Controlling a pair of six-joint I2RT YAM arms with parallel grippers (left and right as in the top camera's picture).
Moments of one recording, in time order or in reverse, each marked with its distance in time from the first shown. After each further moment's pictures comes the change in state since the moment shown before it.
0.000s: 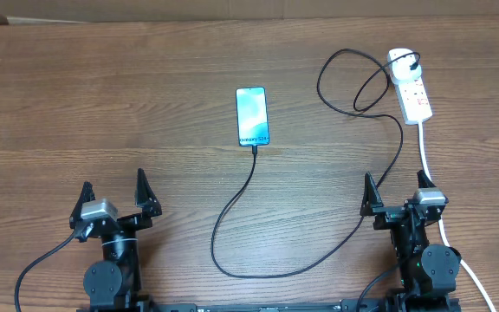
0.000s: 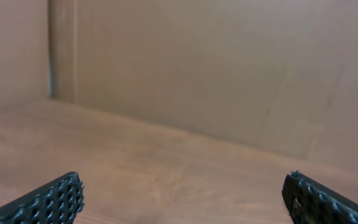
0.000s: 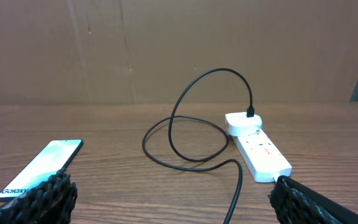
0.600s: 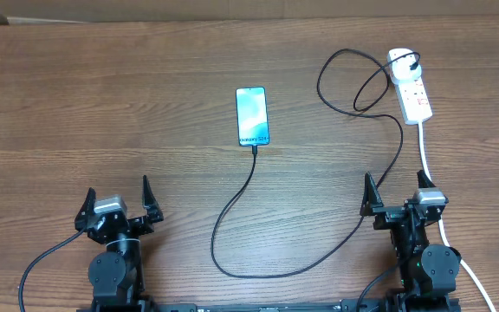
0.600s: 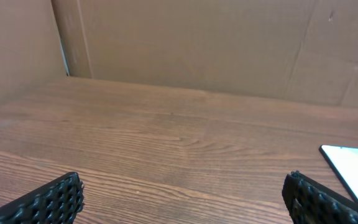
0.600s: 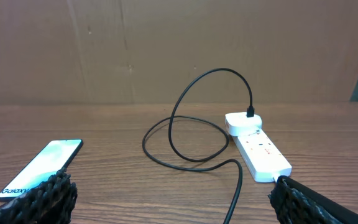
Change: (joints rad) left arm -0.019 0.000 0.000 -0.151 -0.043 0.128; right arm 0.000 0.000 0.000 0.001 0.000 0.000
